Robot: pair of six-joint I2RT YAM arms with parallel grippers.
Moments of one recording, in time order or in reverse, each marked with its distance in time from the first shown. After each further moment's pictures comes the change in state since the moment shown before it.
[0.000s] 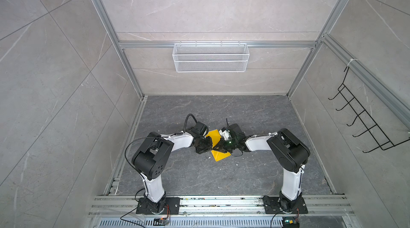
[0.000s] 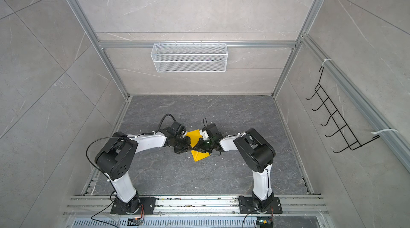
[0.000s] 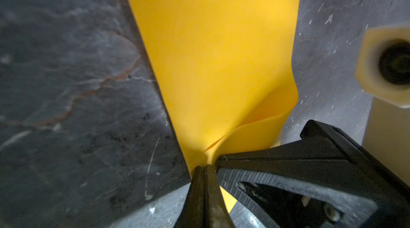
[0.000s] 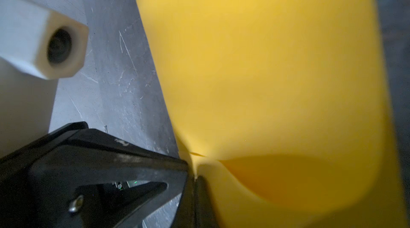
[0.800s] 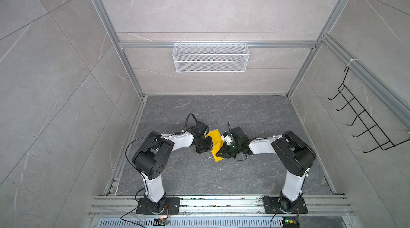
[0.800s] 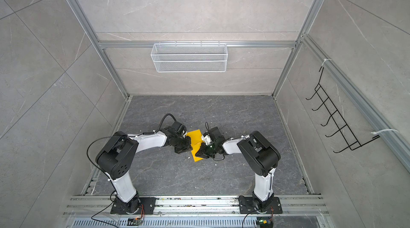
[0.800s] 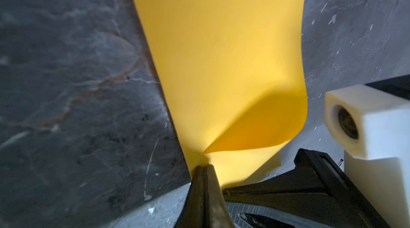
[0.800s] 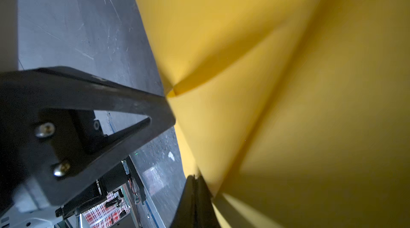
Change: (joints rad) left arm 0.000 0.013 0.019 -0.026 -0.022 -0.001; right arm 0.000 -0.076 -0.093 -0.064 -0.093 -0.023
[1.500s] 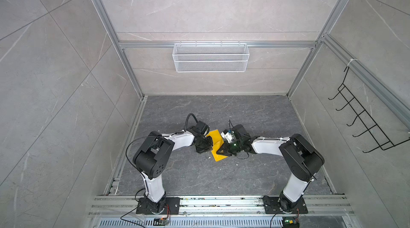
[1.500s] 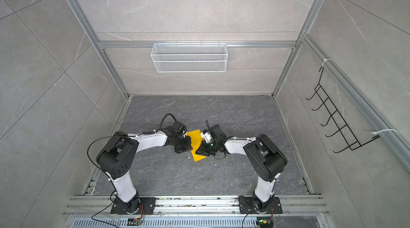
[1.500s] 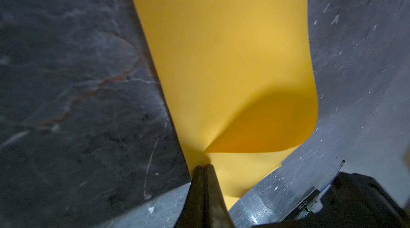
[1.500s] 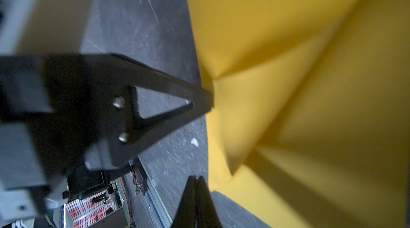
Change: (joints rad) left arm 0.000 0.005 0.014 -0.021 -0.006 0.000; right arm -0.012 -0.087 0.052 -0.086 0.015 -0.088
